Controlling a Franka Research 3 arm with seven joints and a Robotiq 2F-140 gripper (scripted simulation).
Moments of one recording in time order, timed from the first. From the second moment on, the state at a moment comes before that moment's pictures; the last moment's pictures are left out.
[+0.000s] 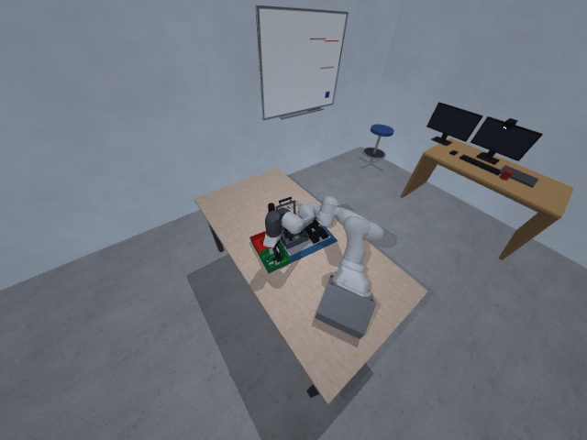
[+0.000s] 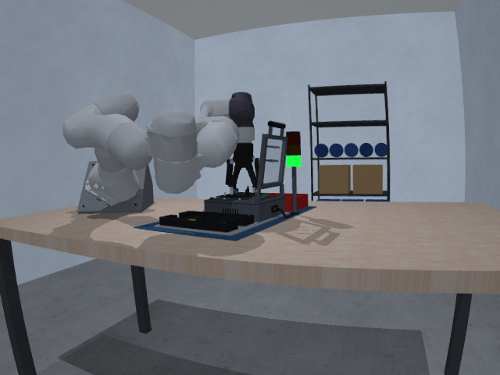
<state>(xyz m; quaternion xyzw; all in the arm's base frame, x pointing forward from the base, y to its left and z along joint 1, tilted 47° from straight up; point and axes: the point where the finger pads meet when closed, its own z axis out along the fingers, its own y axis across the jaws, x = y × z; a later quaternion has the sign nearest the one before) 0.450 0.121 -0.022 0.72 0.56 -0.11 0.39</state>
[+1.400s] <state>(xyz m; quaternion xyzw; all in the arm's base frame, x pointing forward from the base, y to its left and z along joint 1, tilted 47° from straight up) 0.421 0.203 0.056 0.73 0.56 -0.11 0.37</state>
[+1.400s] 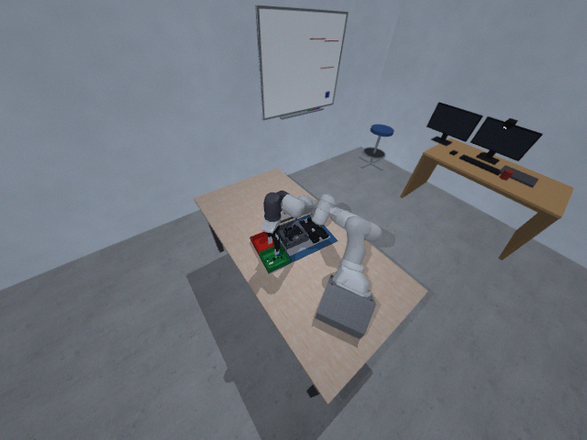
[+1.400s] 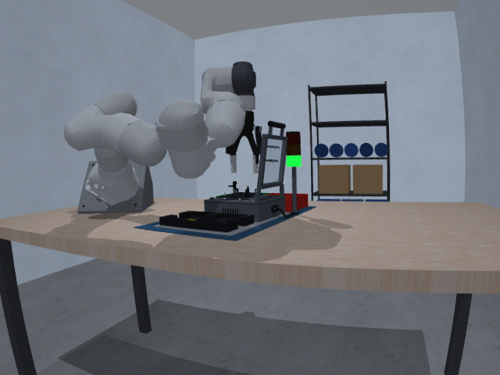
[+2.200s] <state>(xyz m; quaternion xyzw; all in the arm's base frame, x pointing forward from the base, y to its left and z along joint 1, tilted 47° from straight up) 0.422 0.194 0.063 0.73 0.55 -0.12 0.38</state>
